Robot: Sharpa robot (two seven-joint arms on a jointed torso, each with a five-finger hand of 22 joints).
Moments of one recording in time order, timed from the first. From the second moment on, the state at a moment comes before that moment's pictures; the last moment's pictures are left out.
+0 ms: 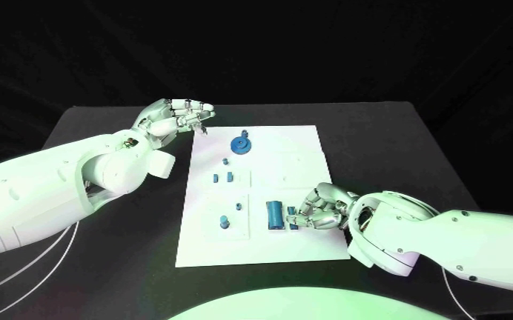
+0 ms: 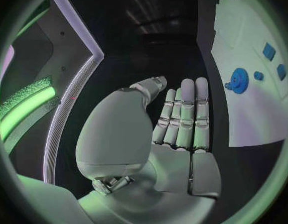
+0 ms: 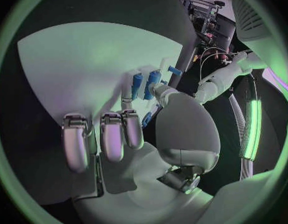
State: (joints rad) left arm 1.16 -0.85 -0.03 1.43 -0.11 -0.12 0.33; left_hand 1.41 -0.20 0.50 0.07 0.24 0.85 0.21 0.32 0.27 0.87 0.15 0.40 0.10 1.00 0.07 1.04 0.42 0.17 0.85 0.17 0.89 0.66; right arm 1.04 -1.01 -0.20 1.90 -1.07 -0.44 -0.49; right_hand 1.00 -0.25 0.38 0.29 0.34 1.05 0.05 0.38 0.64 1.47 -0.02 1.45 1.31 1.47 -0.09 1.54 1.31 0.01 1.47 0.02 1.57 1.31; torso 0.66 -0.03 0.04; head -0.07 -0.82
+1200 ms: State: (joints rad) left arm 1.16 -0.85 -0.03 1.42 -0.11 -0.11 0.33; left_hand 1.41 -0.20 0.50 0.07 0.24 0.85 0.21 0.32 0.27 0.87 0.15 0.40 0.10 1.00 0.07 1.04 0.42 0.17 0.85 0.17 0.89 0.66; right arm 1.07 -1.04 -0.20 1.88 -1.09 -0.42 -0.43; right_hand 1.17 -0.21 0.20 0.29 0.23 1.05 0.06 0.35 0.62 1.47 -0.02 1.43 1.31 1.47 -0.09 1.53 1.31 0.01 1.47 0.02 1.54 1.31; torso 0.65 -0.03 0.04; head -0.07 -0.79
